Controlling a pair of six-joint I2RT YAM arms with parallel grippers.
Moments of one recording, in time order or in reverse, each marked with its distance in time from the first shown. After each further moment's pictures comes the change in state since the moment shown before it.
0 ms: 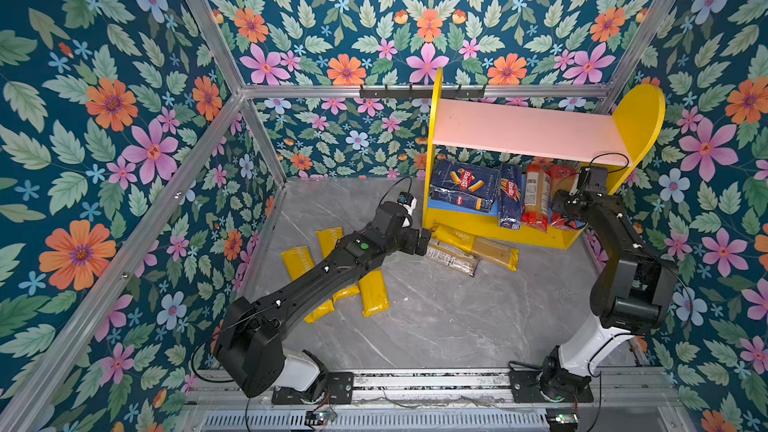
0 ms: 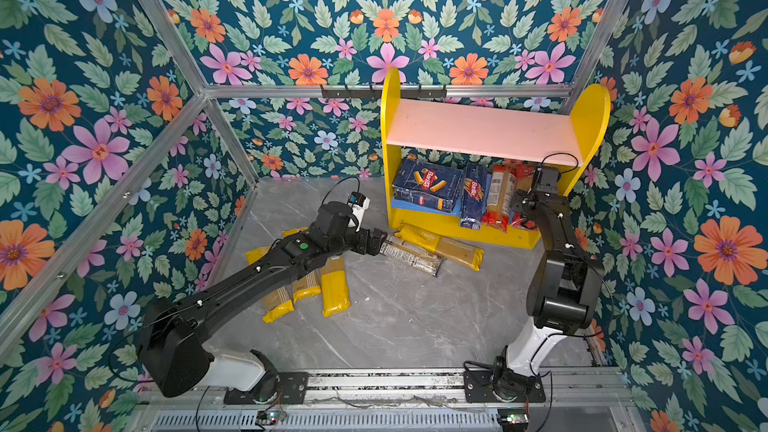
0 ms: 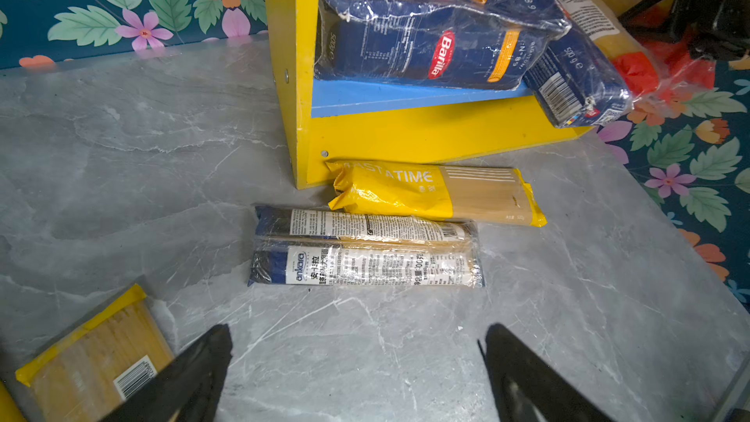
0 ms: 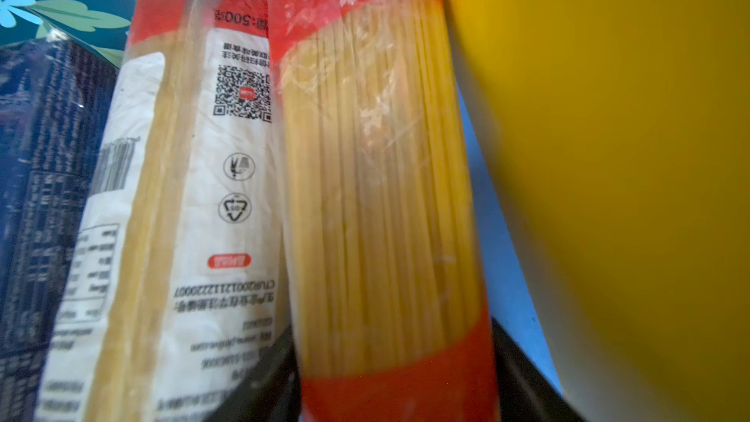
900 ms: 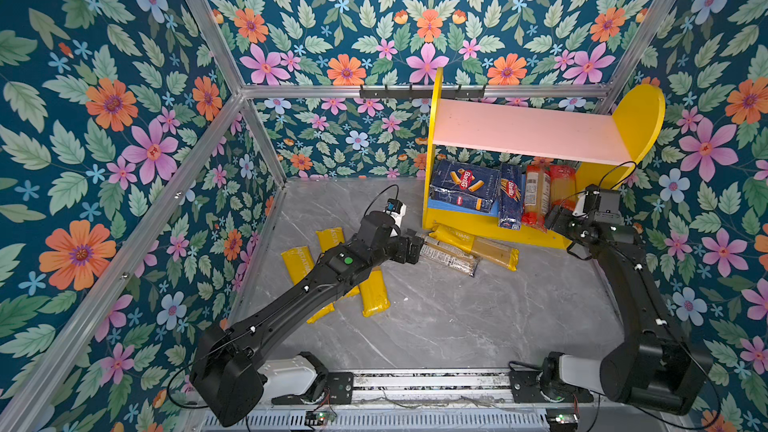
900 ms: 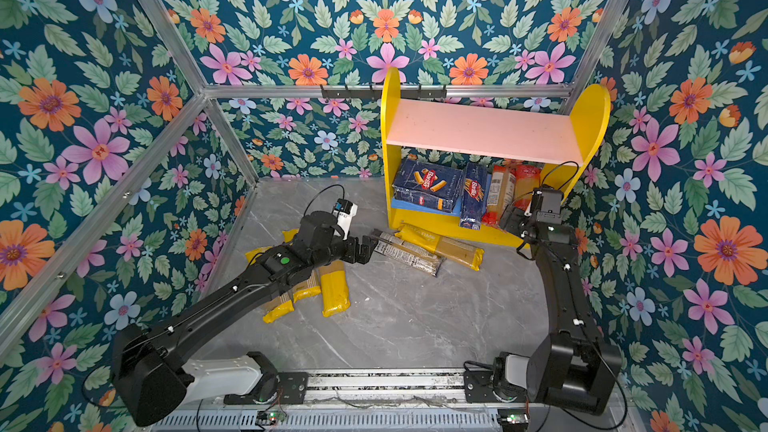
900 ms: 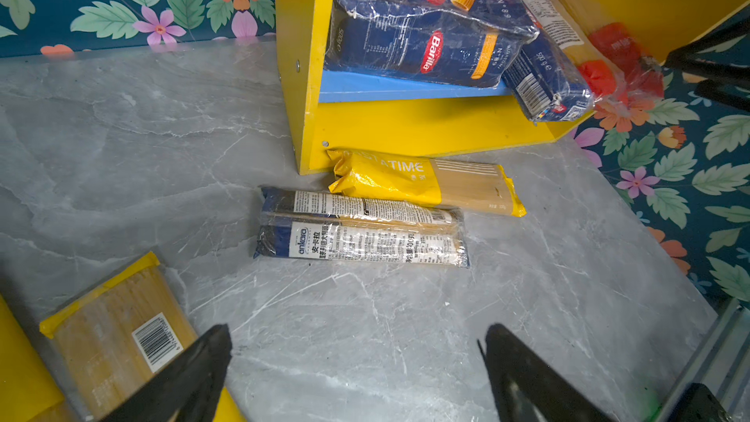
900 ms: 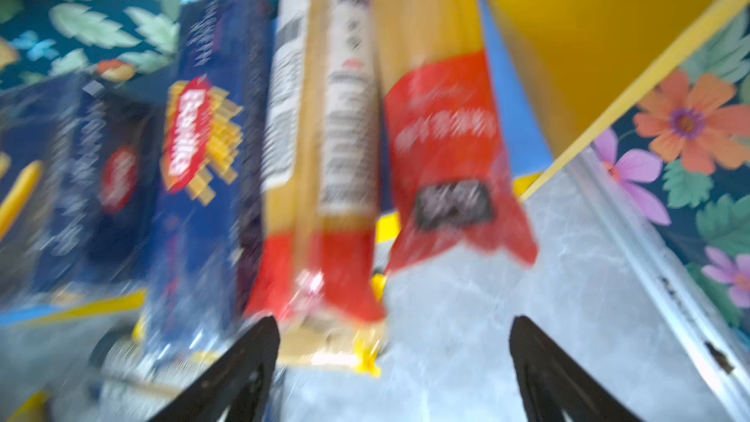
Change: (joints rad) left arm 0.000 -0.188 -0.132 -0.014 0.006 -0.035; right arm 0.099 -0.514 -0.311 -0.141 -0.063 0.132
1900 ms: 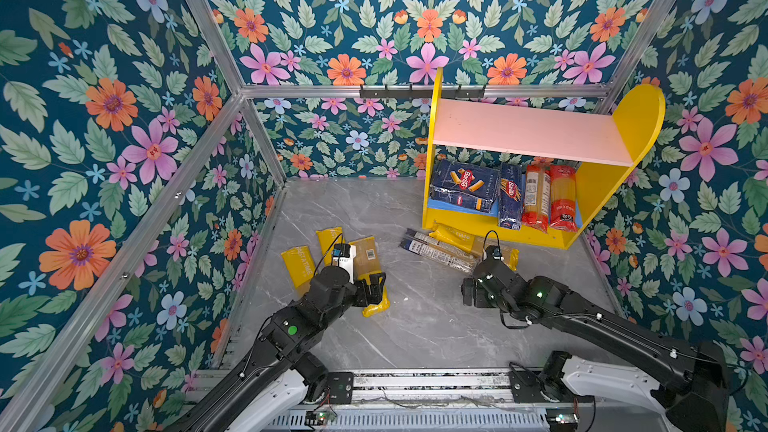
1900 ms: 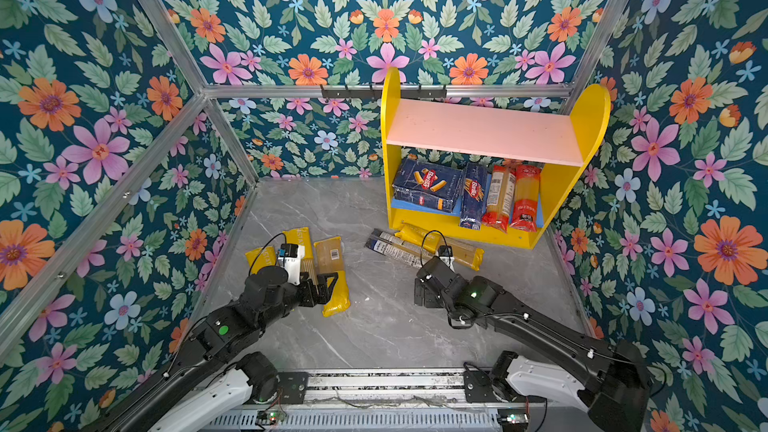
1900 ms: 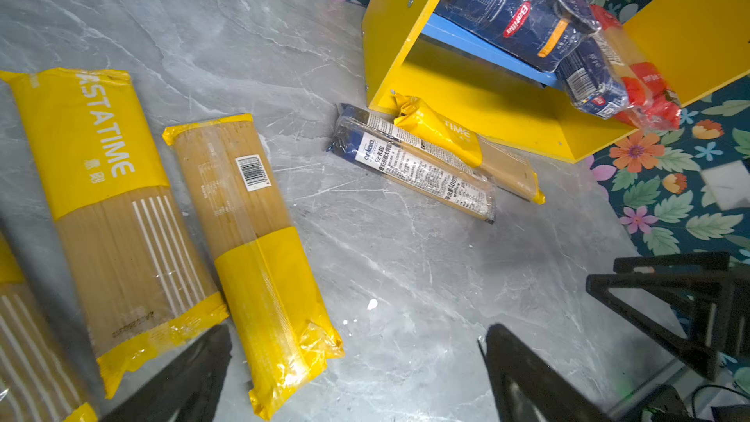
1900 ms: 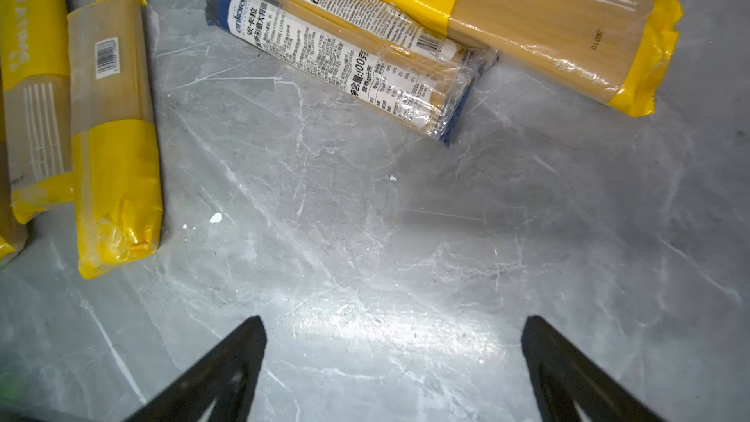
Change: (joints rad) left arm 0.000 -0.592 -0.391 -0.198 -0.119 -0.229; right arm 1.032 -0.121 -0.322 -0.083 0.329 0.482
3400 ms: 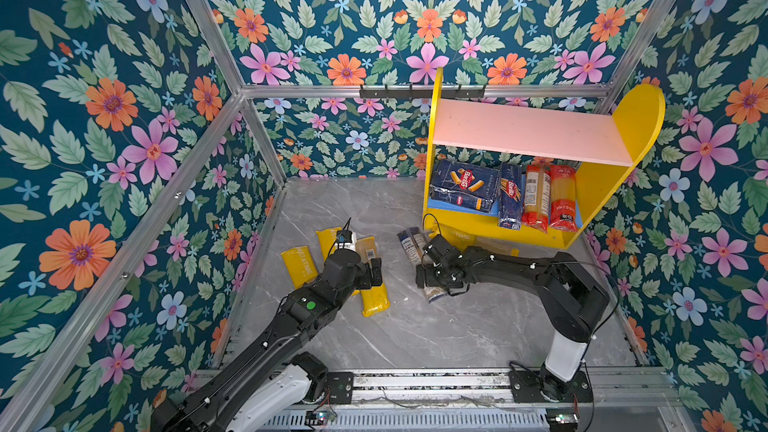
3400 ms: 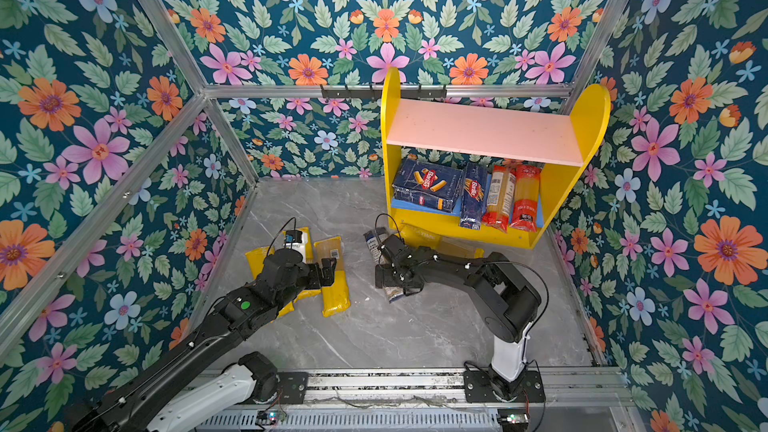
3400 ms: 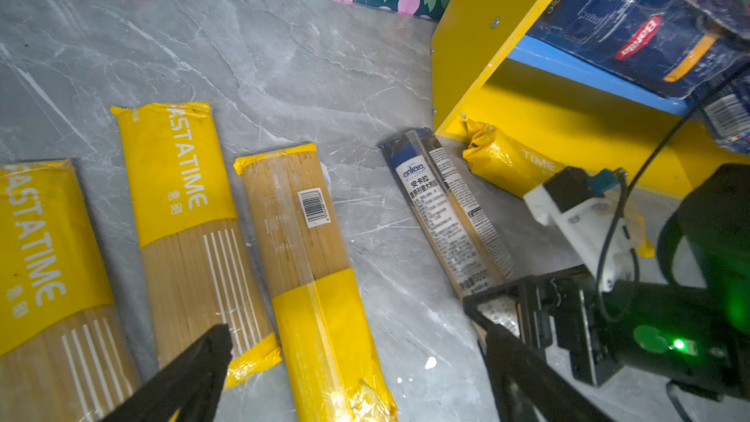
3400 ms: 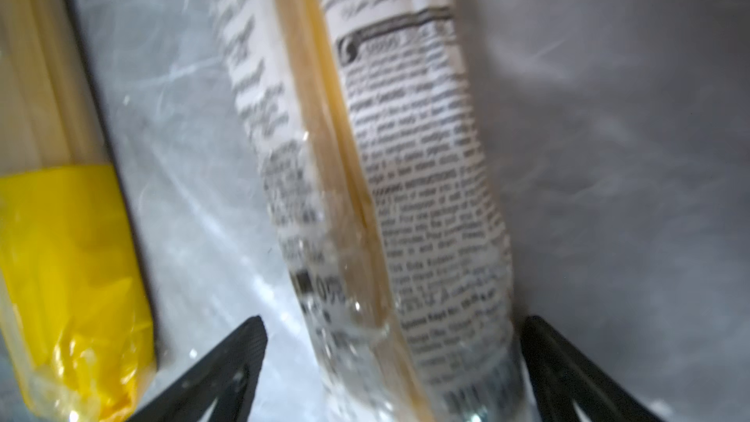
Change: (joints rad) left arm 0.072 0.184 0.057 0.081 -0.111 0.050; right arm -0.064 0.708 0.287 0.314 -0.279 -0.085
